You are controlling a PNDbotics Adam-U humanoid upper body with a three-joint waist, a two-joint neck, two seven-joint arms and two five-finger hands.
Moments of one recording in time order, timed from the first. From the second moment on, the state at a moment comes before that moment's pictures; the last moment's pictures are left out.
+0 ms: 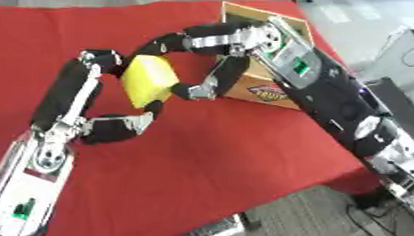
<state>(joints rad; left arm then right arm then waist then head) -0.80 -0.09 -0.52 -1.34 -0.63 -0.14 -0.01 -0.52 -0.71 0.18 -1.72 0.00 -0.34 0.84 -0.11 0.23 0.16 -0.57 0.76</state>
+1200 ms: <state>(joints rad) -0.80 -0.11 -0.53 -1.39 -0.59 -0.18 0.00 -0.50 -0.70 0.19 -1.71 -0.06 -0.29 0.87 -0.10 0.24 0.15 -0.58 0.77</state>
